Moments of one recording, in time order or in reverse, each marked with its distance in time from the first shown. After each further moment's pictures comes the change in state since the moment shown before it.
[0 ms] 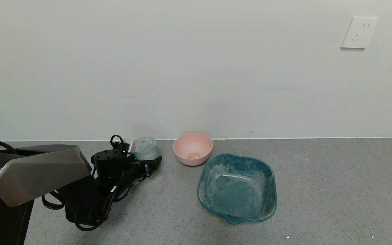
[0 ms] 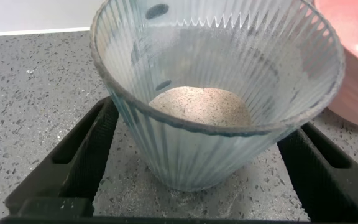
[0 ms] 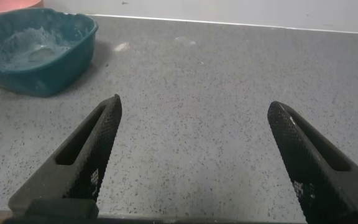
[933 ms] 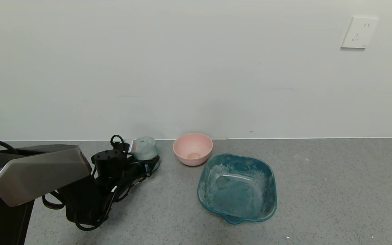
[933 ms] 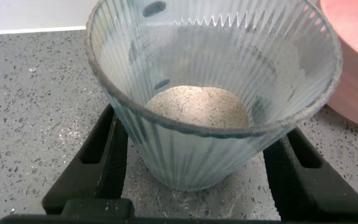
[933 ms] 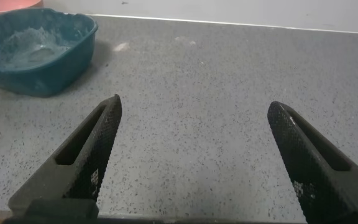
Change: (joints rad) left arm -0.001 0.000 -0.003 0.007 0.016 0.000; right arm 0.000 0.000 0.000 0.000 0.000 0.000
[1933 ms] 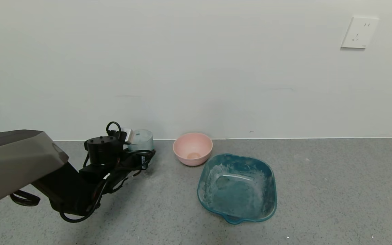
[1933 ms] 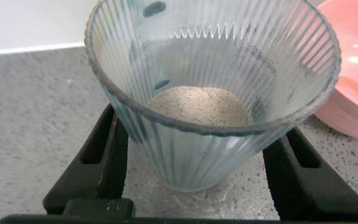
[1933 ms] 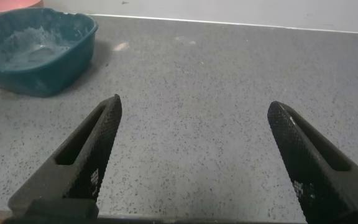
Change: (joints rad) left arm -0.020 -0.201 -0.006 0.265 0.087 0.057; right arm 0.000 0.000 0.000 0.000 0.000 0.000
